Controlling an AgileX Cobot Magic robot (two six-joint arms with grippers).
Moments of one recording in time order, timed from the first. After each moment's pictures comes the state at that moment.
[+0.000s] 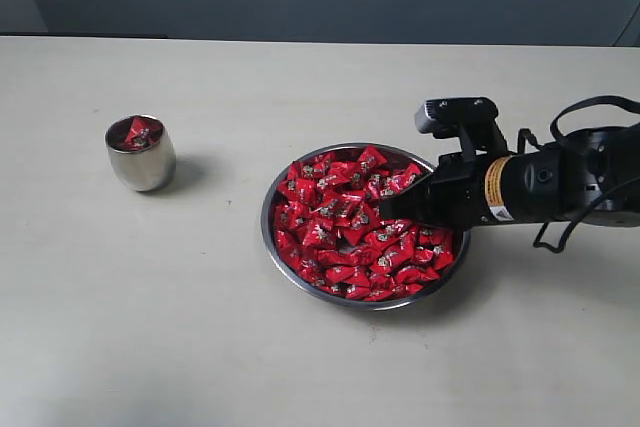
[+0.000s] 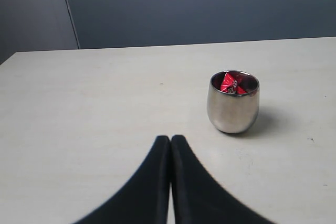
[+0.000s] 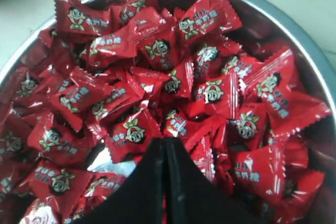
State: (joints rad) left arm 0.12 0.00 0.00 0.04 0.28 -0.02; right arm 0.49 1.78 -0.67 -1.10 -0.37 1.19
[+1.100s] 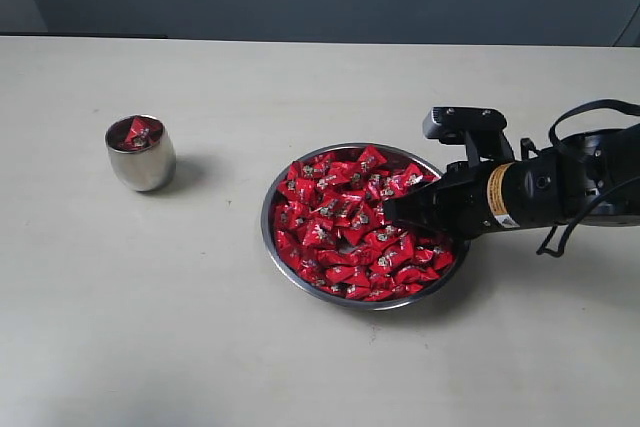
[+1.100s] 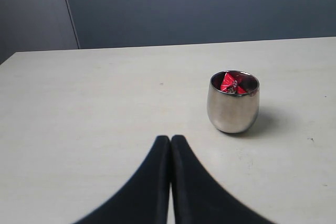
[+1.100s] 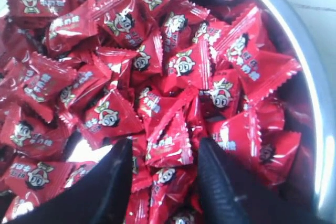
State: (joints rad) left arm 0.12 0.00 0.00 0.04 0.28 -0.02; right arm 0.49 1.79 -0.67 -1.19 -0.31 1.38
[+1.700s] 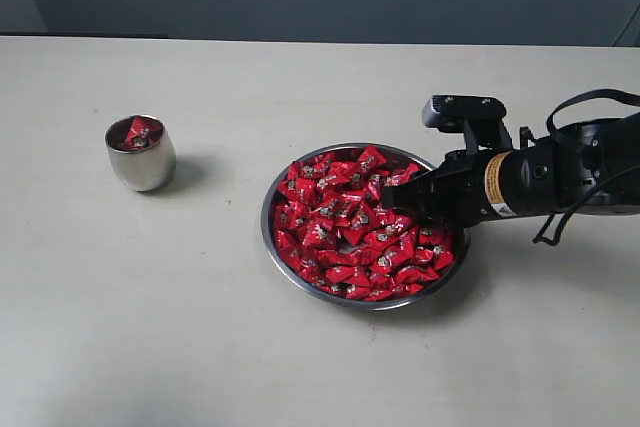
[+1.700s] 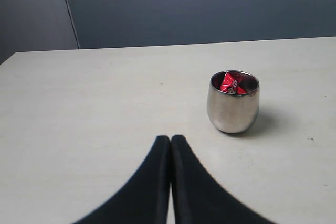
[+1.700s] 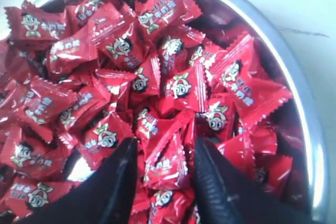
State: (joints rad) left arm 0.12 0.00 0.00 0.04 0.28 -0.02; right arm 0.49 1.79 -0.70 -1.20 -0.29 1.39
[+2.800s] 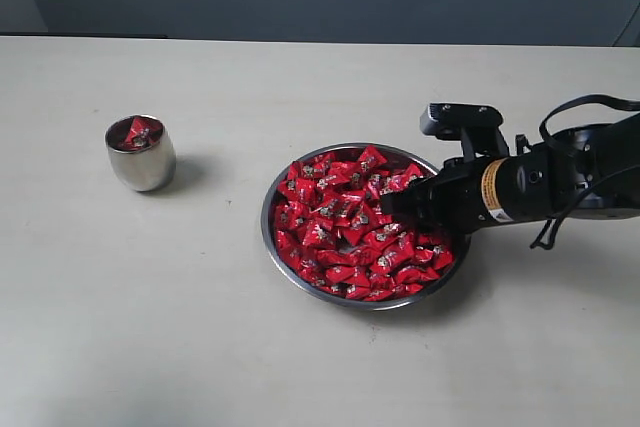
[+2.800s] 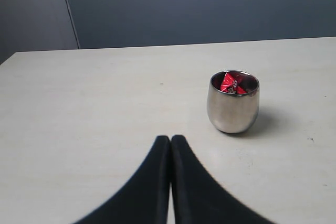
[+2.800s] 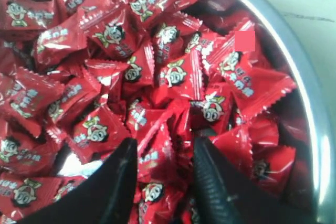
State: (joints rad) left arm 0.12 0.00 0.00 0.04 0.28 -0.02; right arm 0.49 1.82 -0.70 -1.20 -0.30 1.39
